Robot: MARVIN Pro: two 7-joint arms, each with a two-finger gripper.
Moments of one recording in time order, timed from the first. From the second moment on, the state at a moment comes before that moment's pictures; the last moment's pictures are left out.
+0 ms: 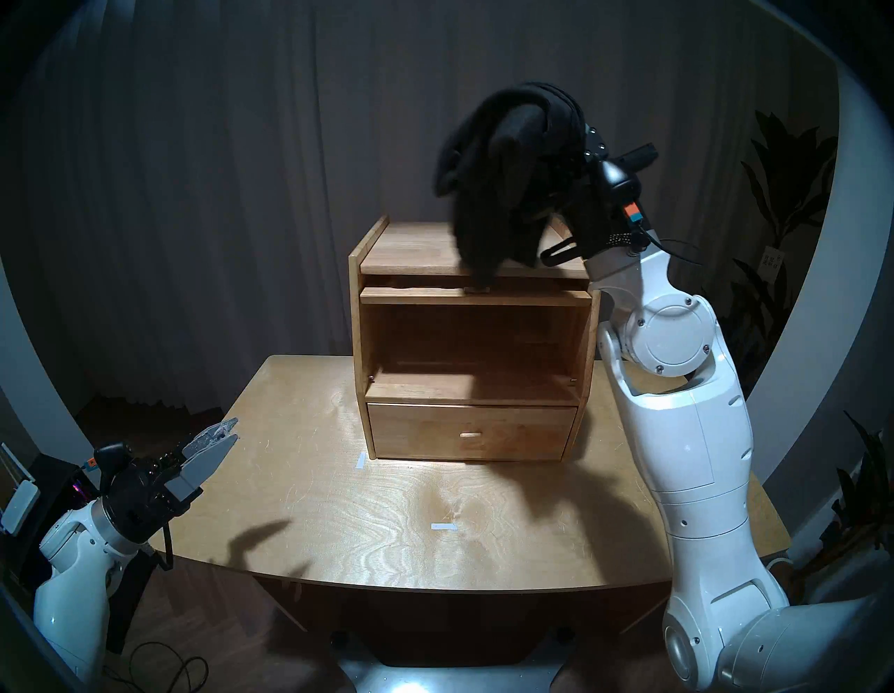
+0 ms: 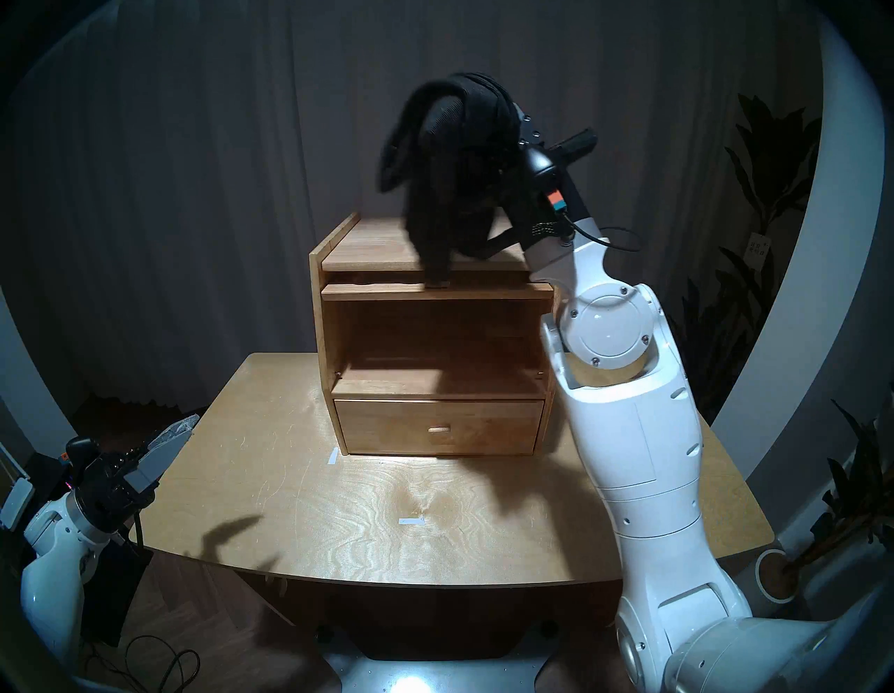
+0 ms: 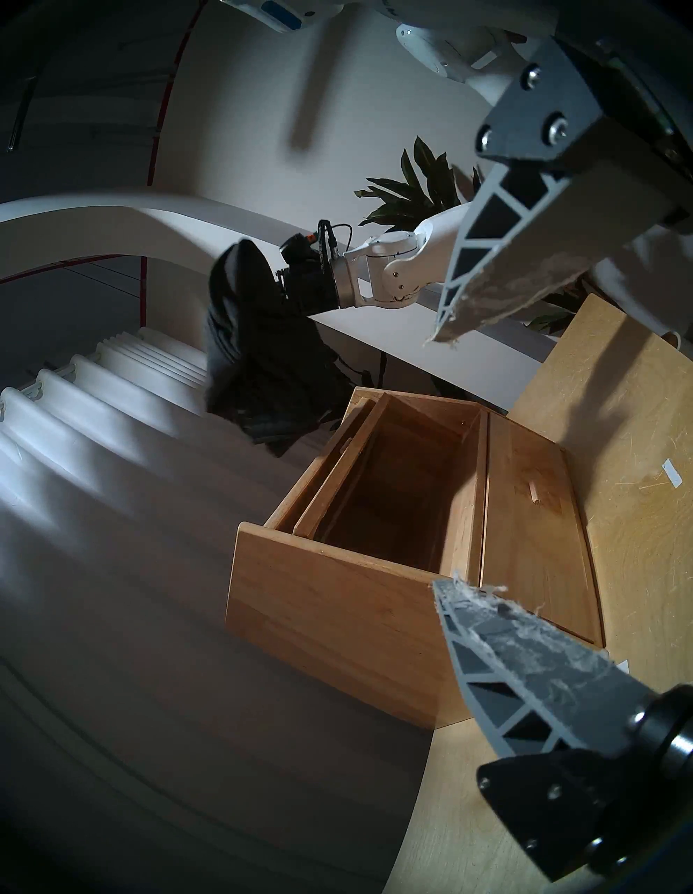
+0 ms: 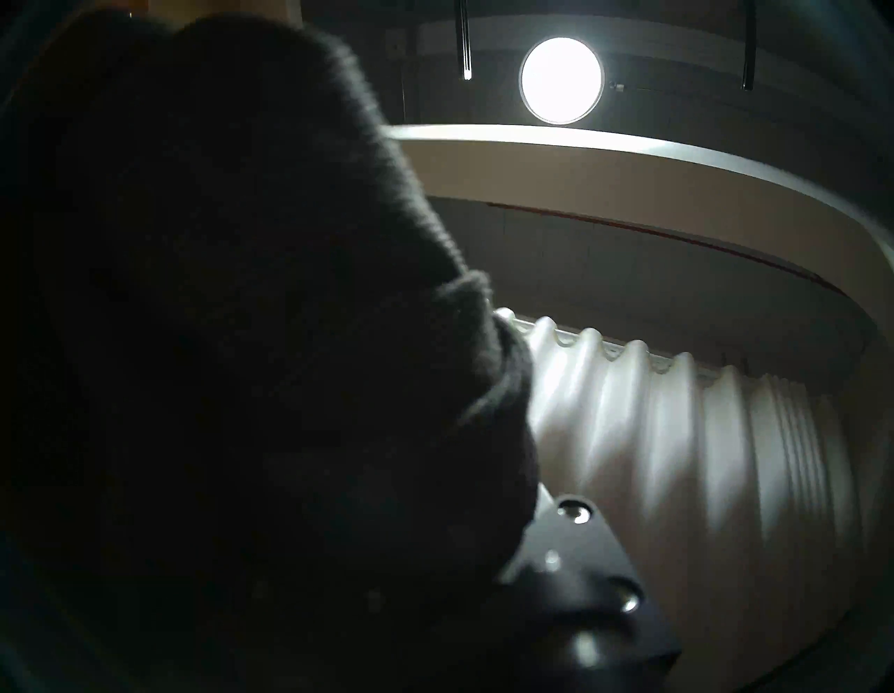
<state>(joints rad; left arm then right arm) 2.15 -1.01 -2.09 -1.81 -1.16 0.25 -1.14 -1.18 -1.41 1.33 -1.98 -0.15 -0.27 0.17</state>
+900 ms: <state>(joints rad) 2.13 -1.01 -2.09 -1.78 -1.16 0.23 -1.21 -1.53 -1.51 1.13 -1.85 0.20 -0.27 -0.15</state>
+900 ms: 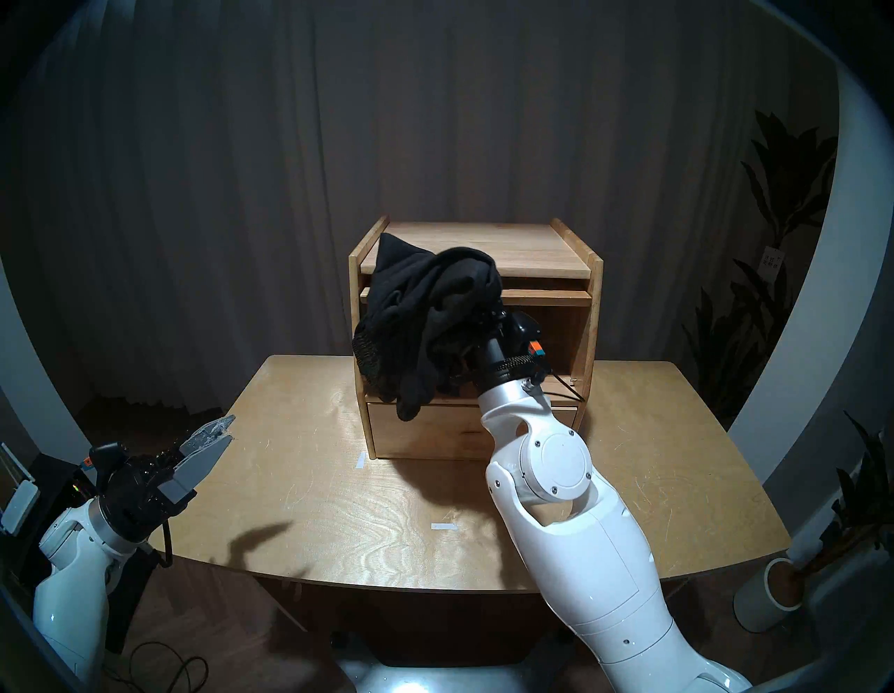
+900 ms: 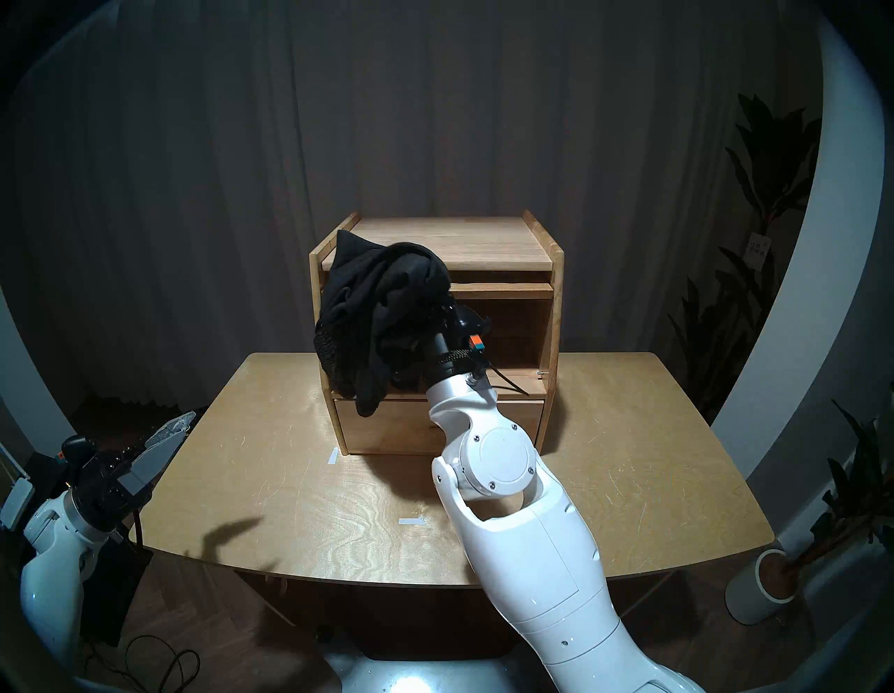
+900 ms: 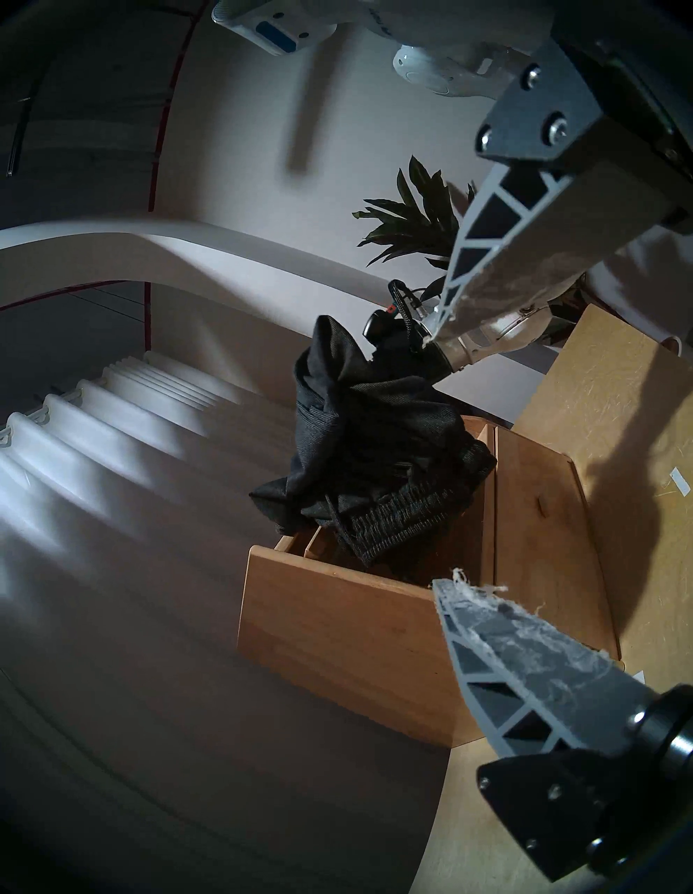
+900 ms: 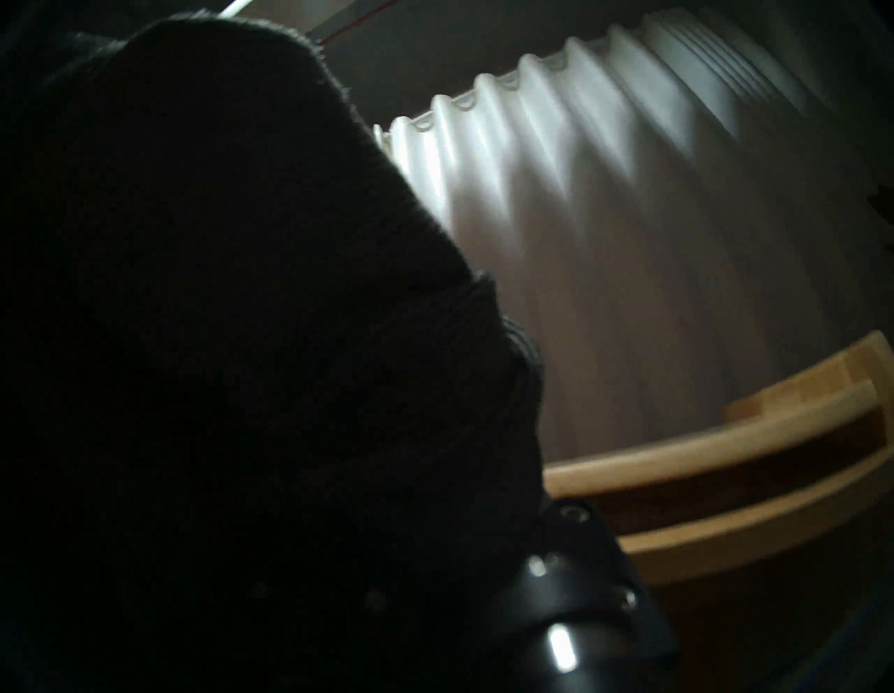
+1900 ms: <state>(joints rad) 2.12 -1.00 -2.09 -1.77 -1.16 0.22 -1.24 -1.50 -1.55 1.17 -1.70 0.09 -0.15 -0.25</state>
